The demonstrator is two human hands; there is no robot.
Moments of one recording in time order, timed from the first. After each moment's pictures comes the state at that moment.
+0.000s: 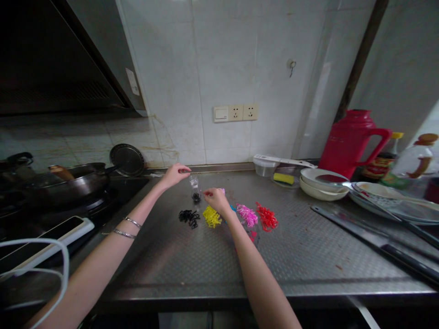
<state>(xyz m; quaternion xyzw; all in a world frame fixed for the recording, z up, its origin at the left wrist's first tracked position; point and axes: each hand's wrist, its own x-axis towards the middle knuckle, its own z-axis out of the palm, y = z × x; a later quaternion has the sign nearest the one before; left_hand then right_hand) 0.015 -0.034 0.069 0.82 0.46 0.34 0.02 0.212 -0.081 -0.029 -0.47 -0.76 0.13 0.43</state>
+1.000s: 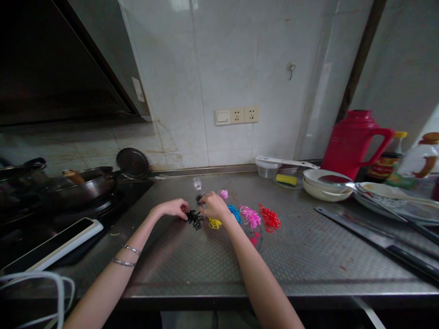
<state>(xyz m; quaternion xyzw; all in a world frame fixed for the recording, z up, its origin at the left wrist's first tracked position) -0.021 -0.066 -0.007 0.83 0.46 0.02 0.31 0.195 -0.106 -0.018 -0.41 -0.86 -0.02 0.31</state>
